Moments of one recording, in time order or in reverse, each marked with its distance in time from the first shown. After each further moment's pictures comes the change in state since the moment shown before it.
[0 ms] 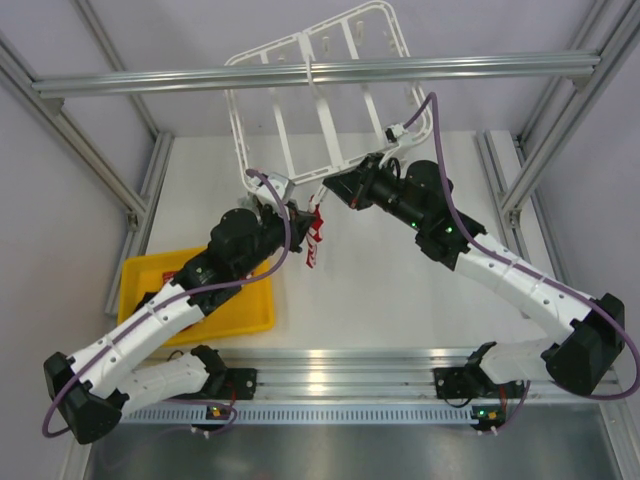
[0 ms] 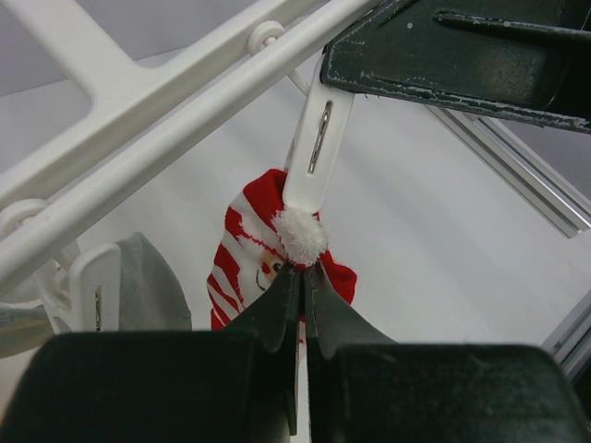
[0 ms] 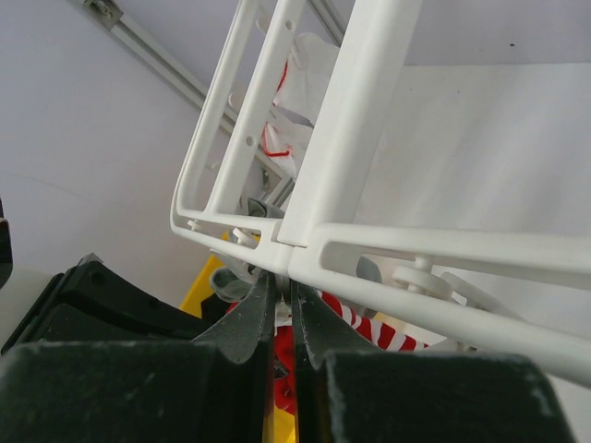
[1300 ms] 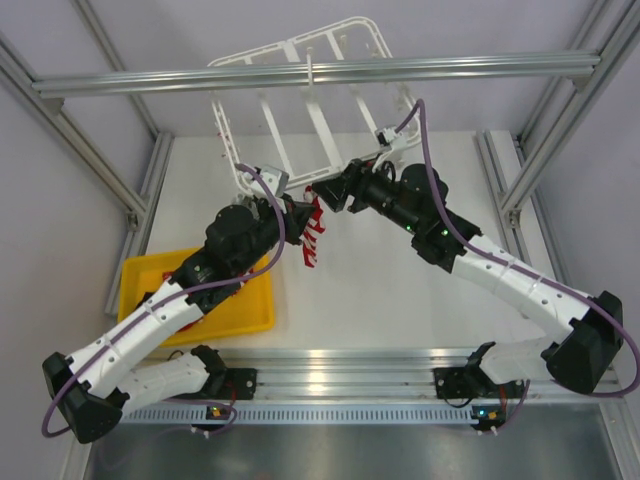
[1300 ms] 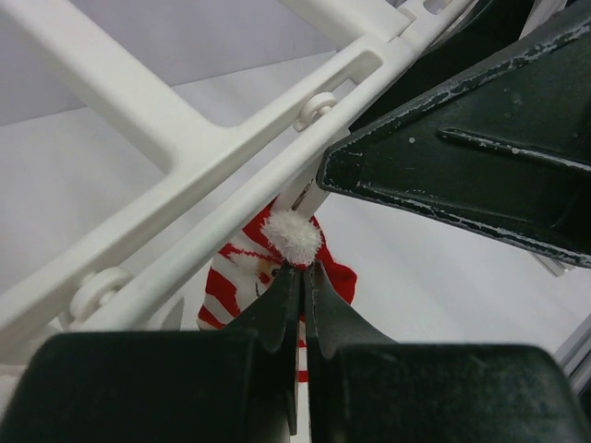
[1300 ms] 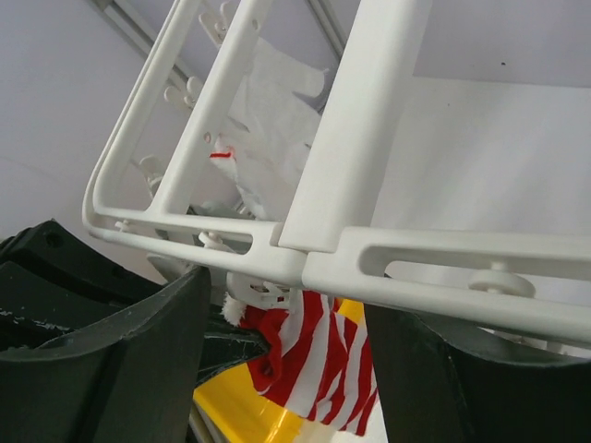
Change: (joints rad) left arm 0.000 0.007 0.032 0.041 -0.031 -0.024; right arm 0.042 0.006 0.000 0.014 0.040 -0.084
